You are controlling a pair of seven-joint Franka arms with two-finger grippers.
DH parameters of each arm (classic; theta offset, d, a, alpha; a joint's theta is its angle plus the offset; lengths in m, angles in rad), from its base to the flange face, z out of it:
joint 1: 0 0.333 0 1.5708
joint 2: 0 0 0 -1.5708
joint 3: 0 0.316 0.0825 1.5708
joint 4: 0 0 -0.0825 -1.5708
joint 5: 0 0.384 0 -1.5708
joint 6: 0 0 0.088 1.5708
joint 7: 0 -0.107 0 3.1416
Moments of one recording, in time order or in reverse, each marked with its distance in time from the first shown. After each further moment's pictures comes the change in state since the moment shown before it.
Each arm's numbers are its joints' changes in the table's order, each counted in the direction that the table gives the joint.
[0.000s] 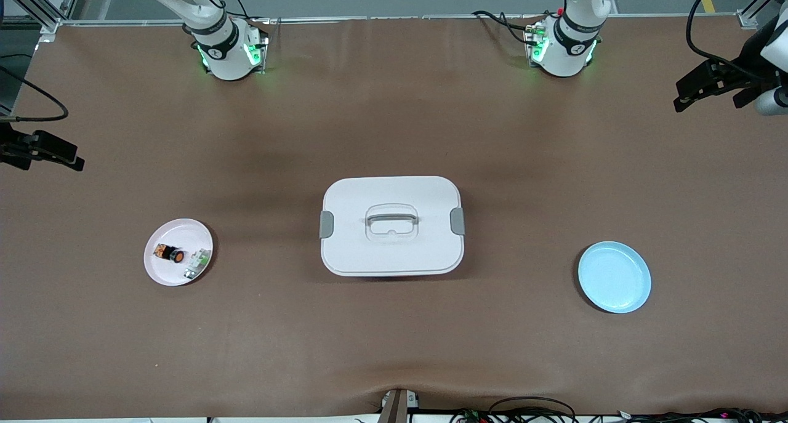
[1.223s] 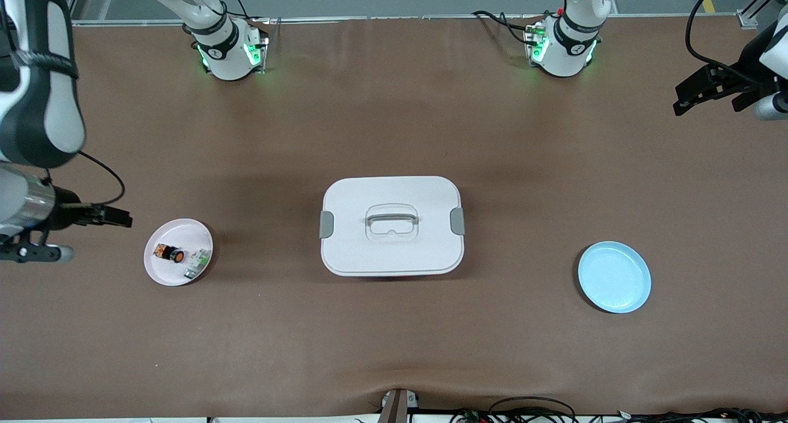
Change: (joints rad) left arm 0.002 -0.005 0.002 -0.012 0.000 -0.010 0.000; right arm -0.012 -0.238 -0.002 -0.127 0.000 -0.318 0.000
